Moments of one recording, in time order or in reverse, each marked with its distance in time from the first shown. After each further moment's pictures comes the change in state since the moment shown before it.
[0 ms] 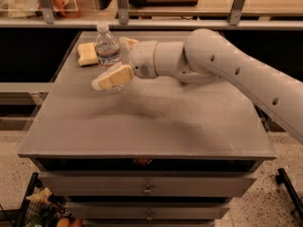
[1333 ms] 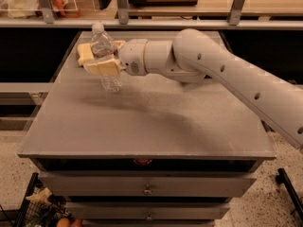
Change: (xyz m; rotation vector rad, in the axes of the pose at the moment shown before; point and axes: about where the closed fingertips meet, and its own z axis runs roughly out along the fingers) arm -0.004 -0.008 0.032 -0.018 -0.041 0.017
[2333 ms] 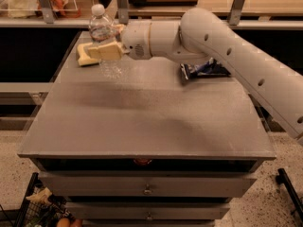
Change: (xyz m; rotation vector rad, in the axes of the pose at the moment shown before) arm -0.048 -0.004 -0.015 -0.072 -0.043 -0.051
